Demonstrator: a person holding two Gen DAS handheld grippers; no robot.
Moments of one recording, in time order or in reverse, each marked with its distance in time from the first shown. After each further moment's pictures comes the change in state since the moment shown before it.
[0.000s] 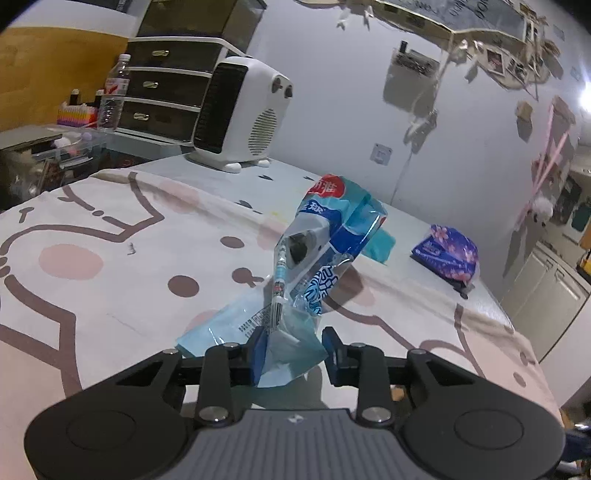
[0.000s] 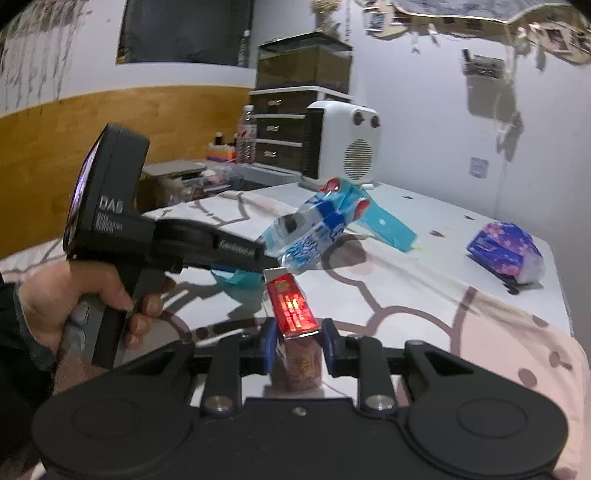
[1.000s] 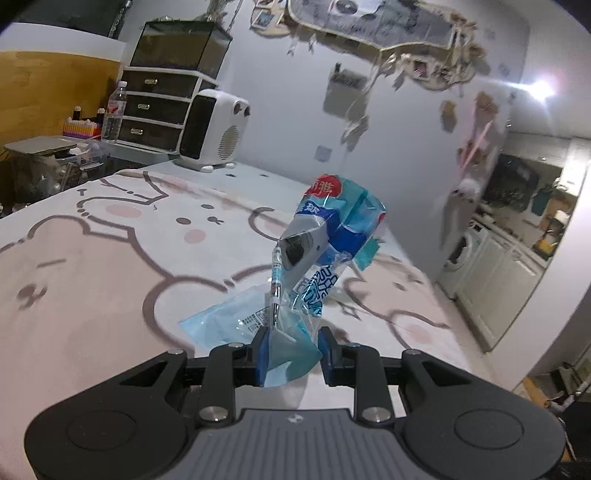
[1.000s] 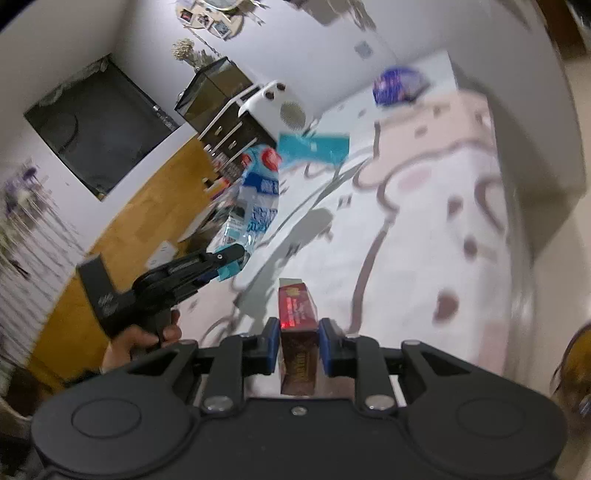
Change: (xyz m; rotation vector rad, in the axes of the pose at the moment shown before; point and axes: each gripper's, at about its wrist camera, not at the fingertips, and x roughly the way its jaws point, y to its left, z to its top) left arm -0.222 -0.049 -0.106 0.036 -0.023 -0.089; right arm -0.230 -0.029 -0.132 0.759 0.096 0.243
